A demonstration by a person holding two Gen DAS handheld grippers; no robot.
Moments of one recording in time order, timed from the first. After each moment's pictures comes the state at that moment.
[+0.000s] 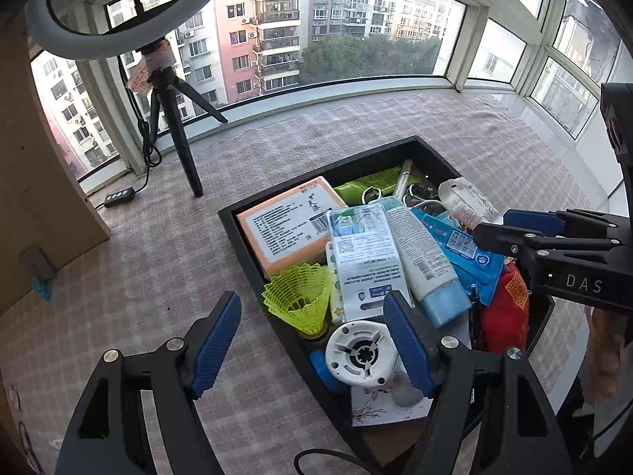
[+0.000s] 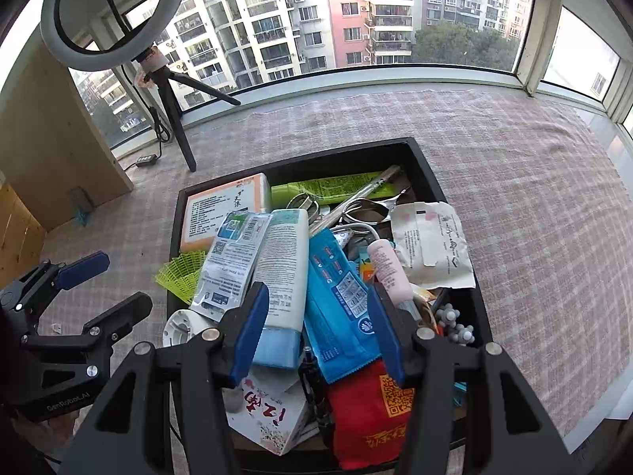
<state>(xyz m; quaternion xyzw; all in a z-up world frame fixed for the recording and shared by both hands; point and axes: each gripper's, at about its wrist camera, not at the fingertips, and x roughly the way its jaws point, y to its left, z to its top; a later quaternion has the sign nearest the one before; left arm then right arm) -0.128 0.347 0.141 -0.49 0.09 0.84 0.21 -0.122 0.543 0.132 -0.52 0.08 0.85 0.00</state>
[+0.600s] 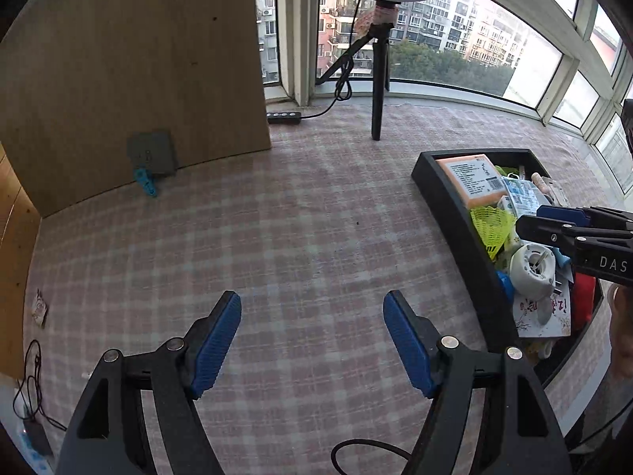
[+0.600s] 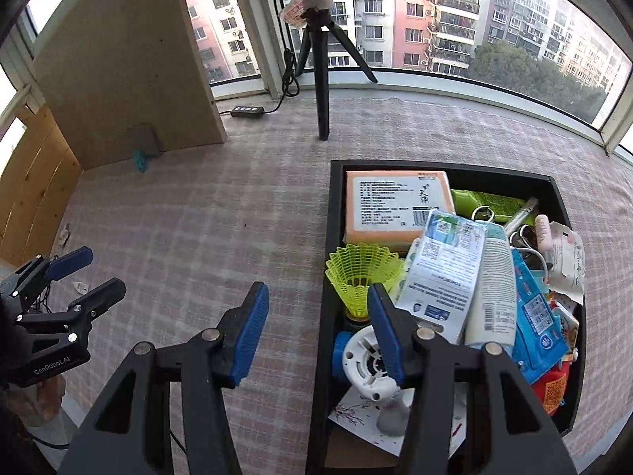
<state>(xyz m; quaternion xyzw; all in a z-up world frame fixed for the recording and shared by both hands) -0.109 0.135 0.120 -0.51 0.03 0.86 0.09 -0.146 0.368 0.123 -0.53 0.01 0.84 -0.10</state>
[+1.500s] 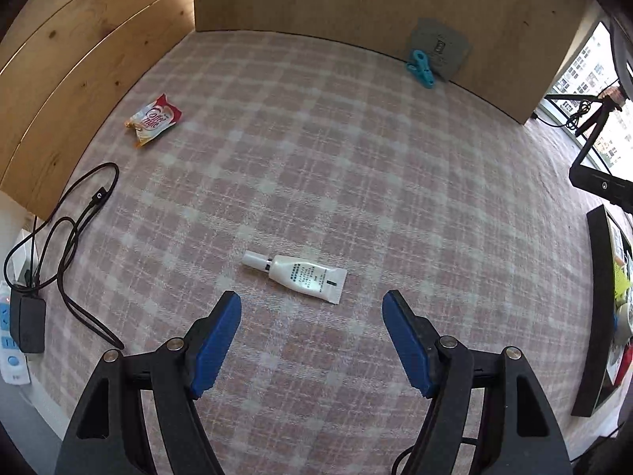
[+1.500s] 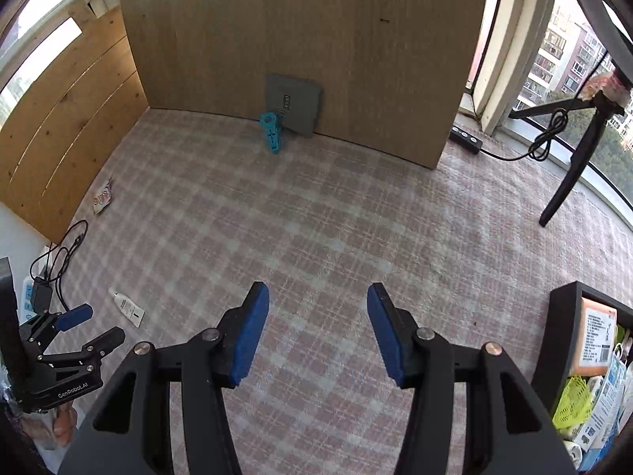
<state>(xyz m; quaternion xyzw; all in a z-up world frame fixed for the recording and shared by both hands) -0.070 -0.110 0.038 -0.58 -0.13 0.80 -0.11 -0.220 0.121 0.092 -0.54 -0.09 0.81 -0.22</state>
